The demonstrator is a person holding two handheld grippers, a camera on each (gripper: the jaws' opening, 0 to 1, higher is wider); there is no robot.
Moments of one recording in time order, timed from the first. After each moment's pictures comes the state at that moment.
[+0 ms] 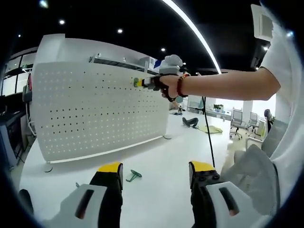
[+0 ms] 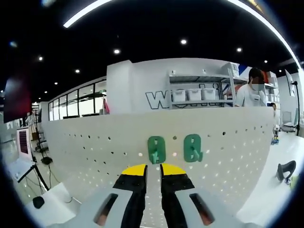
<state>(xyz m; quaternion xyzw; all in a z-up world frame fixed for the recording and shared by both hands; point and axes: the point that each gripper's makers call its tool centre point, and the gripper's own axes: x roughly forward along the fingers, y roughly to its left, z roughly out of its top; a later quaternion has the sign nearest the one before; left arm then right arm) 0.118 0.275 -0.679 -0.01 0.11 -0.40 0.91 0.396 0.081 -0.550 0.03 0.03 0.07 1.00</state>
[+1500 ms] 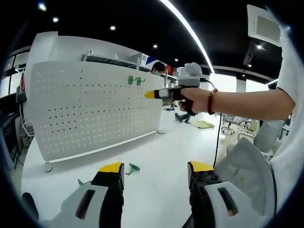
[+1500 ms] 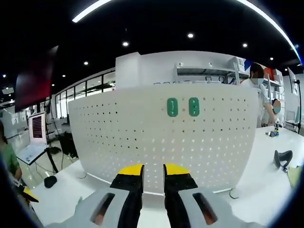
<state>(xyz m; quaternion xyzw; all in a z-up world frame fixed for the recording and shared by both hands) 0.109 0.302 -0.681 0.00 0.13 -0.43 0.89 0.282 0.108 -0.606 0.01 0.07 0.11 0.99</state>
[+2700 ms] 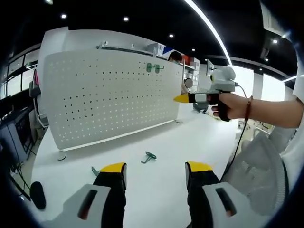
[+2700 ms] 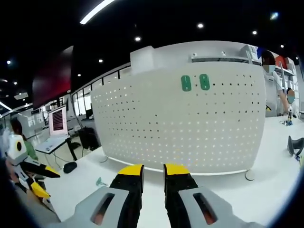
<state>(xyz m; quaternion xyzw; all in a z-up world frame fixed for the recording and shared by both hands) 0.122 0.318 -0.706 0.02 0.18 -0.35 0.92 0.235 0.120 -0.654 0.04 0.10 0.21 0.97</state>
